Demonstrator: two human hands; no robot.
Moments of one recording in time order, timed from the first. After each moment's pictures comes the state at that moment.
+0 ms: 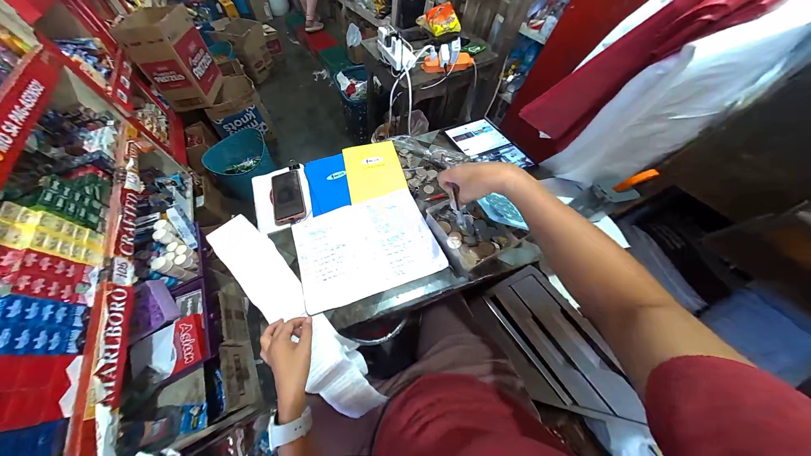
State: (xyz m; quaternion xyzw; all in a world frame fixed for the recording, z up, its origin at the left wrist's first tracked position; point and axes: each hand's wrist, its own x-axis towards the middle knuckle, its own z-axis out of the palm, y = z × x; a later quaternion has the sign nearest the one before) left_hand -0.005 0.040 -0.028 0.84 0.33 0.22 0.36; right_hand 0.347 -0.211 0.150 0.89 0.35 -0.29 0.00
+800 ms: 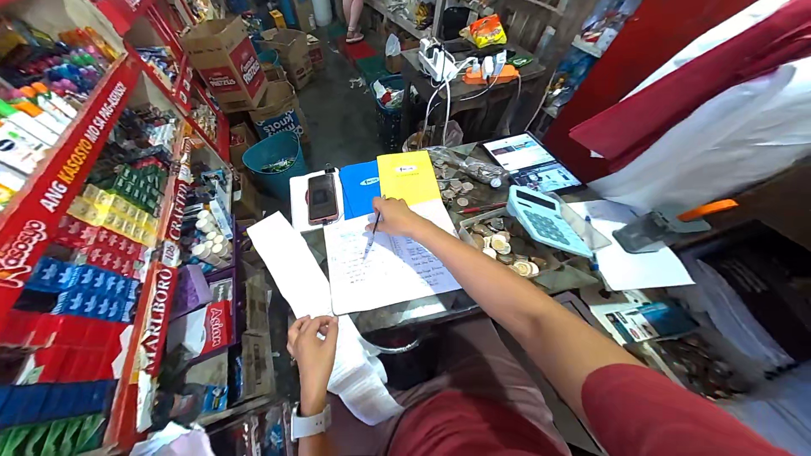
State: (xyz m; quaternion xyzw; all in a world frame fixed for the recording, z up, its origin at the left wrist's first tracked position) left_hand -0.002 0.038 -0.029 0.84 0.34 0.21 0.35; right_hand 0.313 -0.048 0.034 0.87 0.39 -0.19 -0.23
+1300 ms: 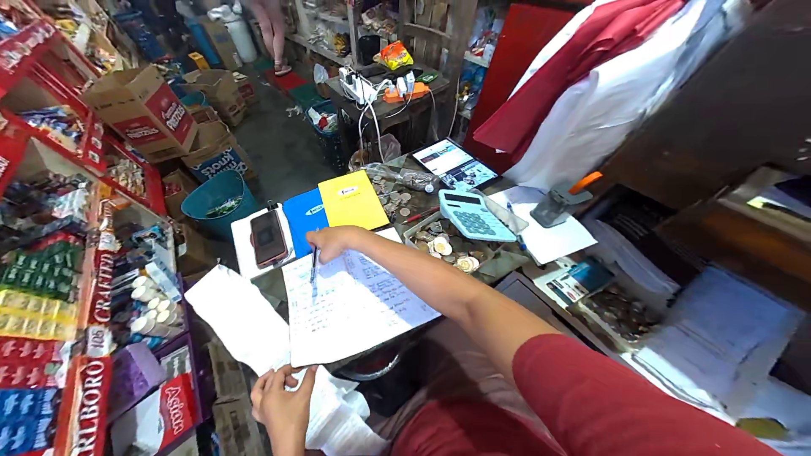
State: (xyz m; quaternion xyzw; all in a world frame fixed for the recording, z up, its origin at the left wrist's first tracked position) left_hand -0.005 0.043 -0.032 0.87 0.32 0.22 0.31; right_hand 0.306 -0.025 0.076 0.82 0.46 -0.31 -0.16
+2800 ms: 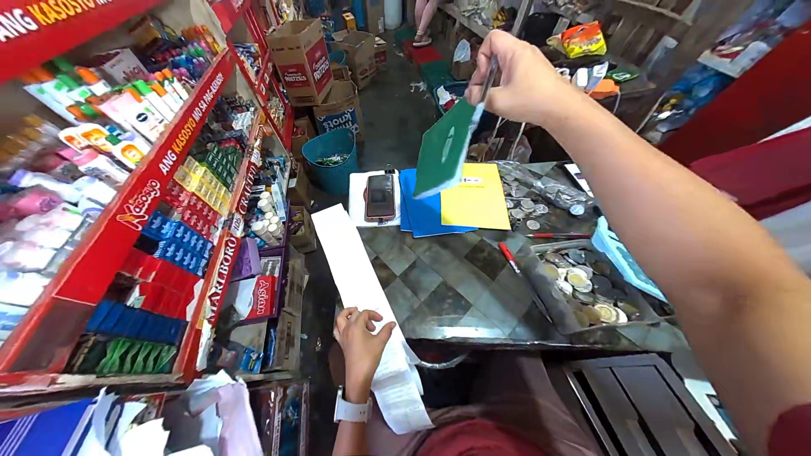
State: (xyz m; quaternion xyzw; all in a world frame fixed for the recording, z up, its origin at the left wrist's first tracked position) left_hand 0.004 0.029 -0.027 0.84 0.35 0.21 0.36; right_hand 0.371 -0.060 0.256 0.77 0.52 0.04 -0.36
